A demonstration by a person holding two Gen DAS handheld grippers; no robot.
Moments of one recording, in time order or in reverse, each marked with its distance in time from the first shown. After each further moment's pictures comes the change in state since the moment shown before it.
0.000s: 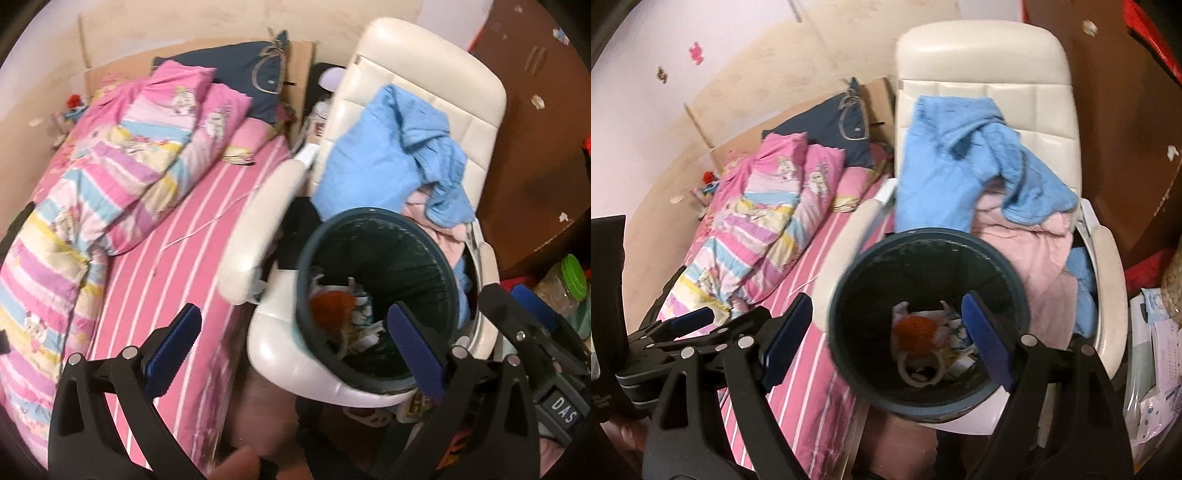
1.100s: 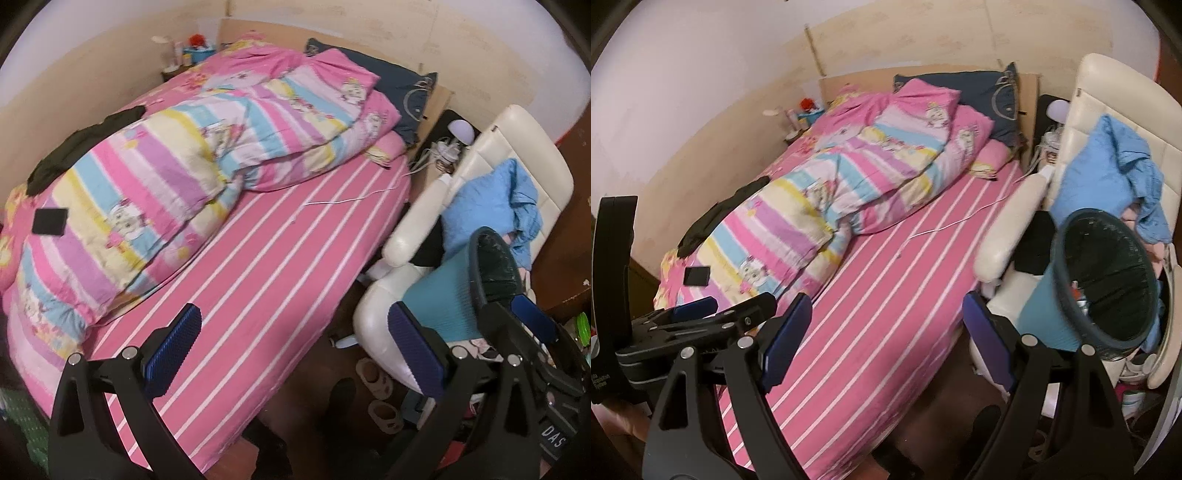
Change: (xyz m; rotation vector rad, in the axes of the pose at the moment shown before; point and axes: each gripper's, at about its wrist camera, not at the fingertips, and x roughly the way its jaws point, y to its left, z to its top) left arm -0.107 0.286 -0.151 -0.357 -0.026 0.140; right arm -0.008 0.282 -0.138 -0.331 0.107 0.201
